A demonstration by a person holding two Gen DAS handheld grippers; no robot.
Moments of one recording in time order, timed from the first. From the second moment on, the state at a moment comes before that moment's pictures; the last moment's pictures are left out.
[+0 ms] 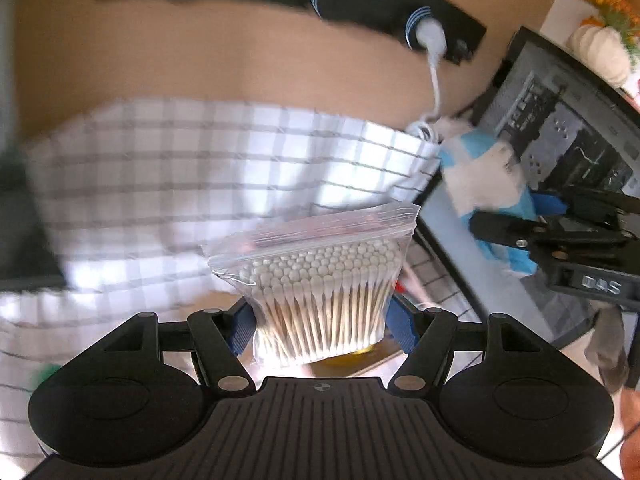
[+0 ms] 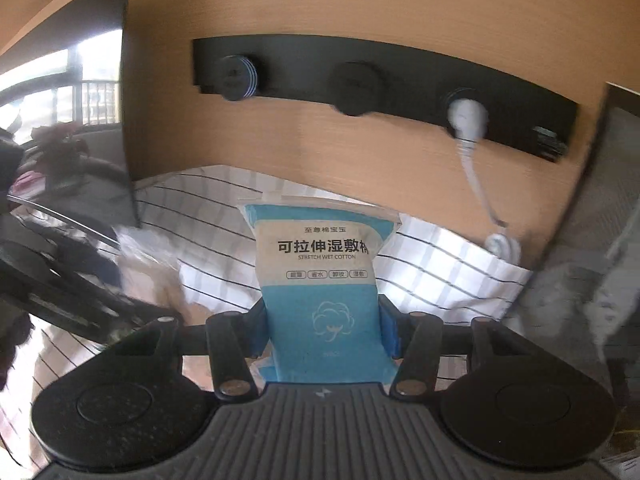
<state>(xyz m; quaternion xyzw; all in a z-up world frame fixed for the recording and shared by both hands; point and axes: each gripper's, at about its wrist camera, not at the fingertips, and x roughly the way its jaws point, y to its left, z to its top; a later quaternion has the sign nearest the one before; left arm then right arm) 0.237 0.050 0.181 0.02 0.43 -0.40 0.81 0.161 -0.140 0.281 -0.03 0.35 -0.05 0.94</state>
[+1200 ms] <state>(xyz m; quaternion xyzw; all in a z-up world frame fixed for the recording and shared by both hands) 0.299 -0.038 0.099 -0.02 0.49 -0.31 0.81 0.163 -0.219 0.152 0.11 0.38 -0.02 0.92</state>
